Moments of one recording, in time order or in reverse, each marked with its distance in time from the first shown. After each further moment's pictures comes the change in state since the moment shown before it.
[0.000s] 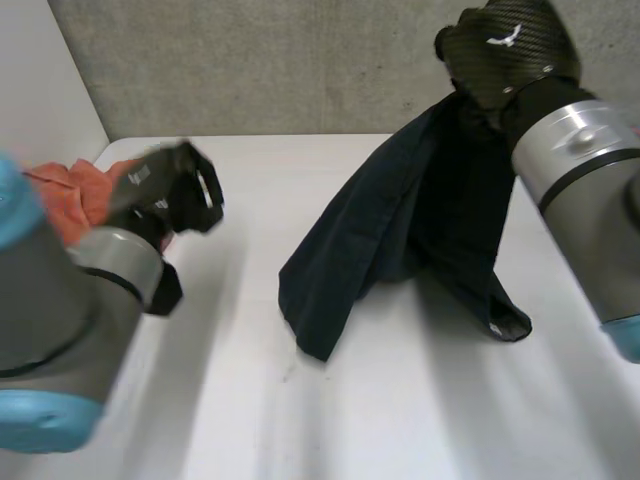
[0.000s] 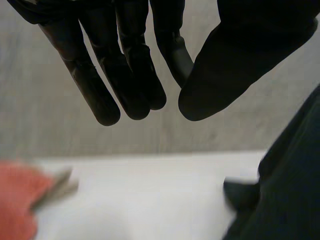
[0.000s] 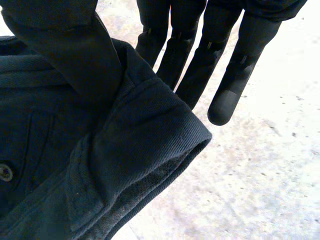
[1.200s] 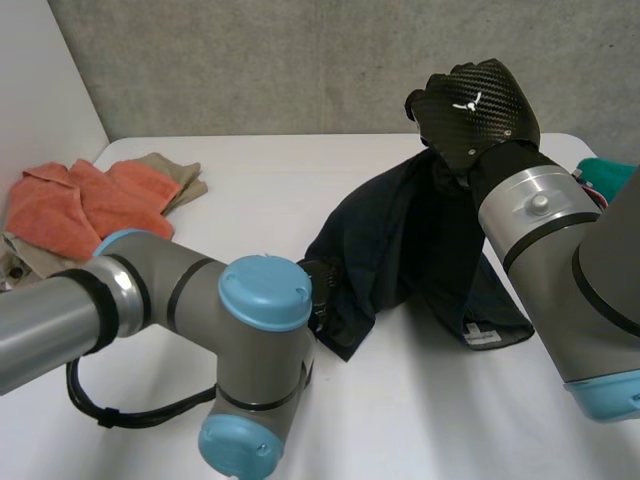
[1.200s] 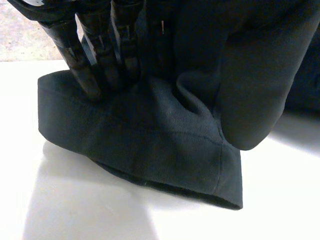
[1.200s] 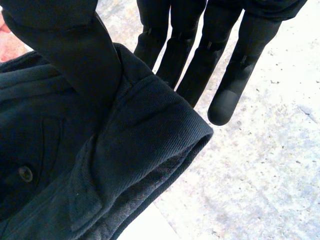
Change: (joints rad) left arm -0.316 -0.636 0.374 -0.064 -0.087 -0.016; right arm 0.075 0.018 0.116 -0.045 0.052 0.010; left_hand -0.671 -0.709 -0.701 -0.717 -0.693; right_hand 0.000 0.000 0.000 0.000 0.000
